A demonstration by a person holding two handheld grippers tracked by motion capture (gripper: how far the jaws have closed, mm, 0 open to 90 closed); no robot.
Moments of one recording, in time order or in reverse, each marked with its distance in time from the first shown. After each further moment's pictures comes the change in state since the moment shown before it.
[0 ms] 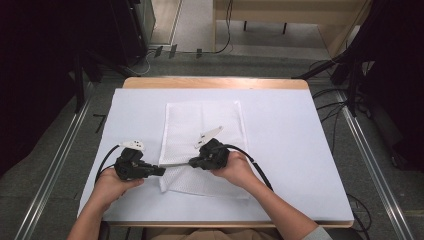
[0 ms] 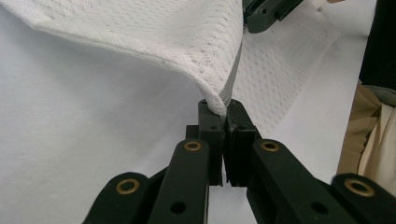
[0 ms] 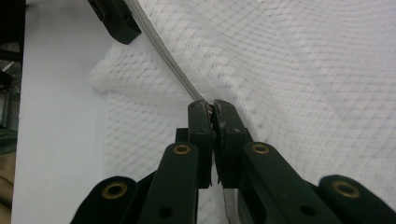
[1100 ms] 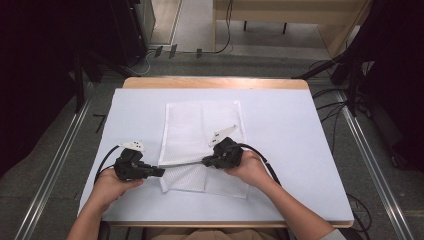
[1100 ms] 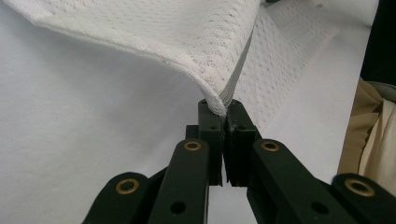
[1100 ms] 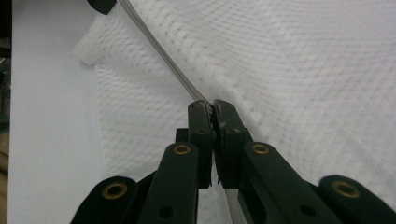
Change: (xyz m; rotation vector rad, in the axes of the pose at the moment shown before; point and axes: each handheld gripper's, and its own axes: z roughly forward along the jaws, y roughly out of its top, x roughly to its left) left arm 0.001 -0.002 0.000 0.017 0.001 0.002; right arm -0.014 -0.021 -0.027 0.024 -0.031 0.033
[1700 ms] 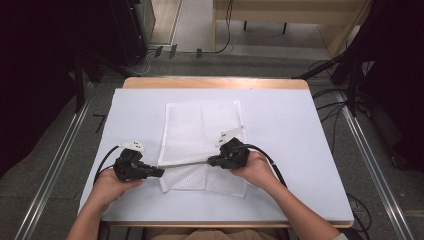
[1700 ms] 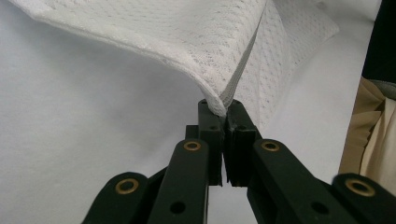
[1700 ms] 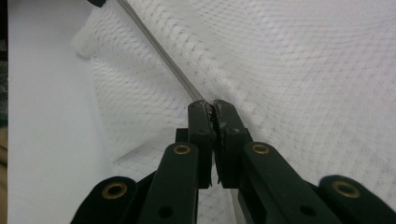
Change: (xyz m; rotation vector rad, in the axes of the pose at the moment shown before) left arm 0.001 -0.001 0.000 0.003 0.000 -0.004; right arm -0.002 -0.010 -0.012 -0.008 -0.022 0.016
